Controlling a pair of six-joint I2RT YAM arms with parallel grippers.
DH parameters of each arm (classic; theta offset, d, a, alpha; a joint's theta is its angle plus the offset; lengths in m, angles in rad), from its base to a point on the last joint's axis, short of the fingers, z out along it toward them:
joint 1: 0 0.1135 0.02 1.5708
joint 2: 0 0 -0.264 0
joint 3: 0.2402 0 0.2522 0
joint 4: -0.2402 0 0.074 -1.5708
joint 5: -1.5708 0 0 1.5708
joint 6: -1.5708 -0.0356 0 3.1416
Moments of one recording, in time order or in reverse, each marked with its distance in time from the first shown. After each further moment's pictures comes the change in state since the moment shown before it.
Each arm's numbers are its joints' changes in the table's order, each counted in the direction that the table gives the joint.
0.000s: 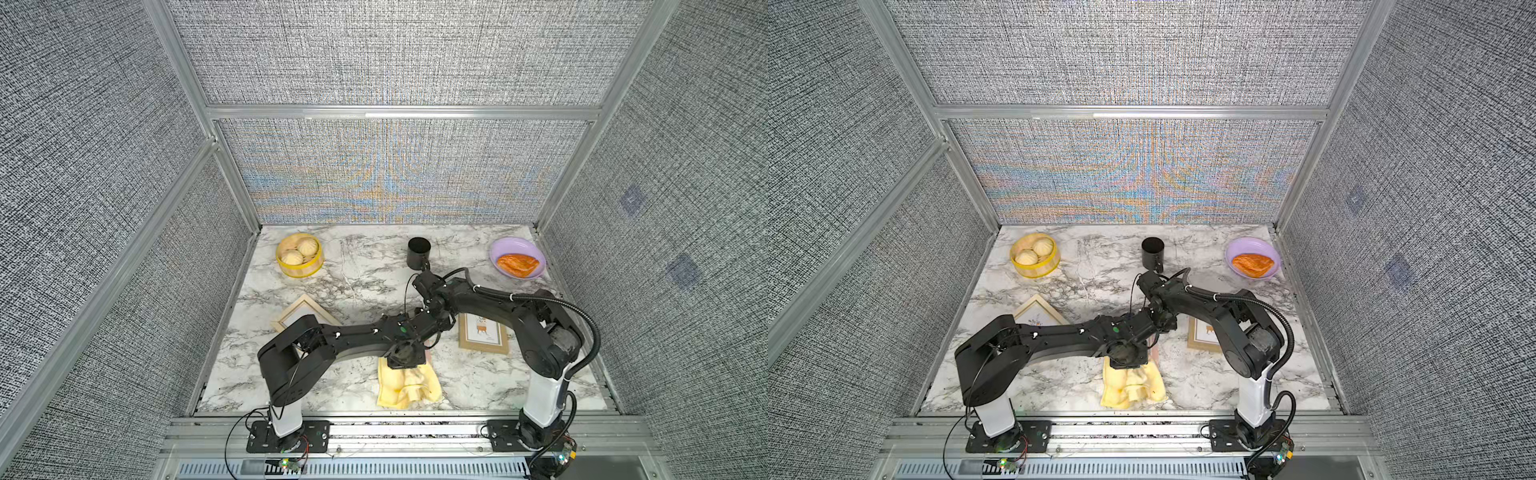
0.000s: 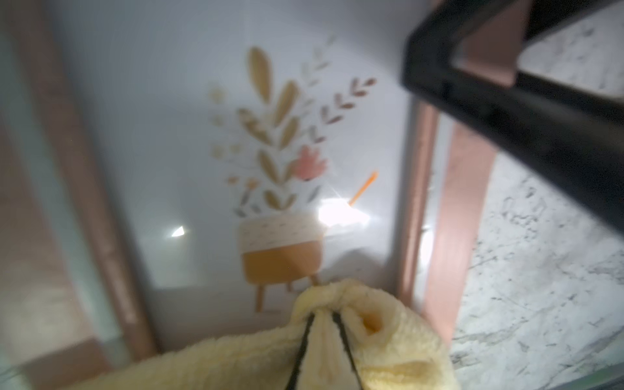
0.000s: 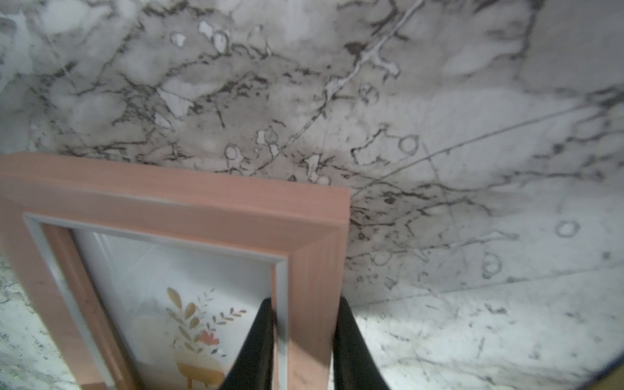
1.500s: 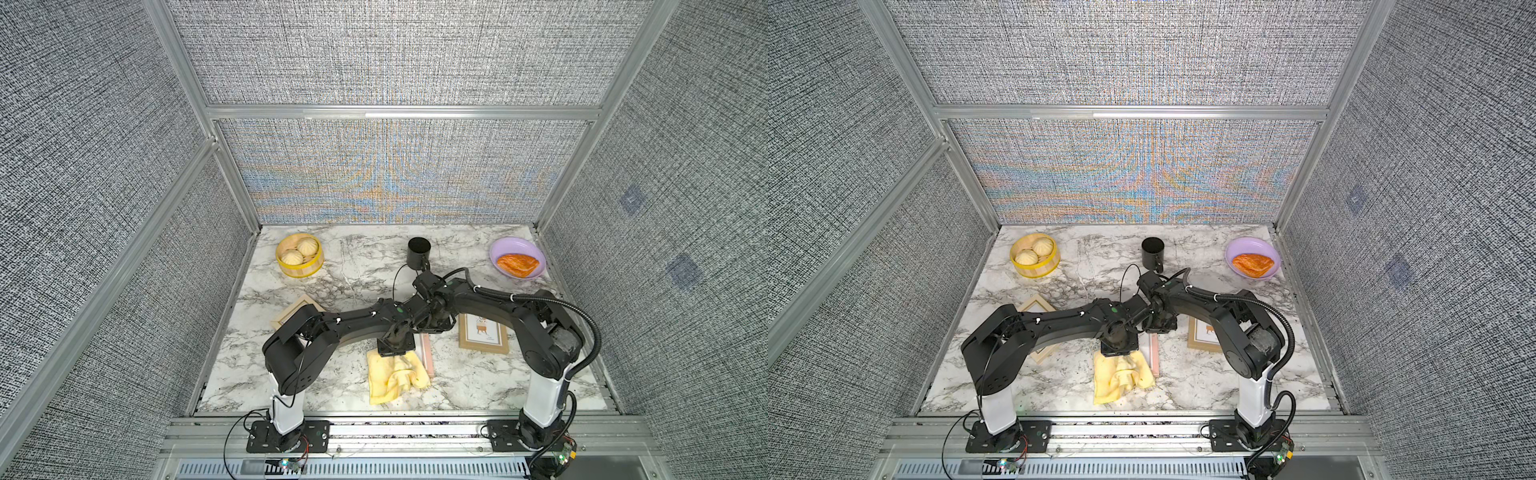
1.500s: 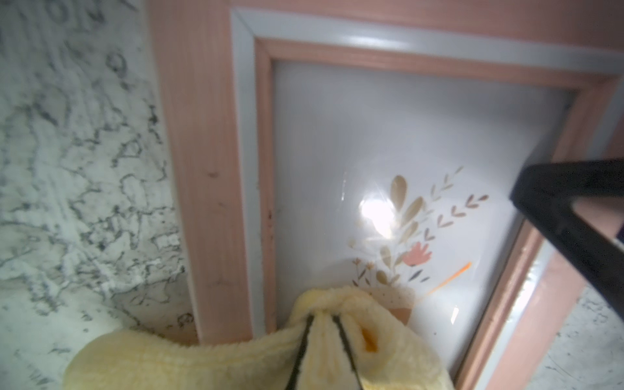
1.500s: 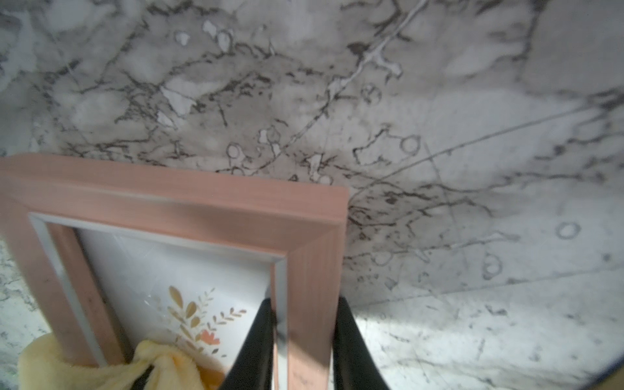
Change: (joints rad) left arm 0.092 -0.131 0.174 -0.181 0.015 -0.045; right arm -0.002 0.006 -0.006 0.006 0.006 0.006
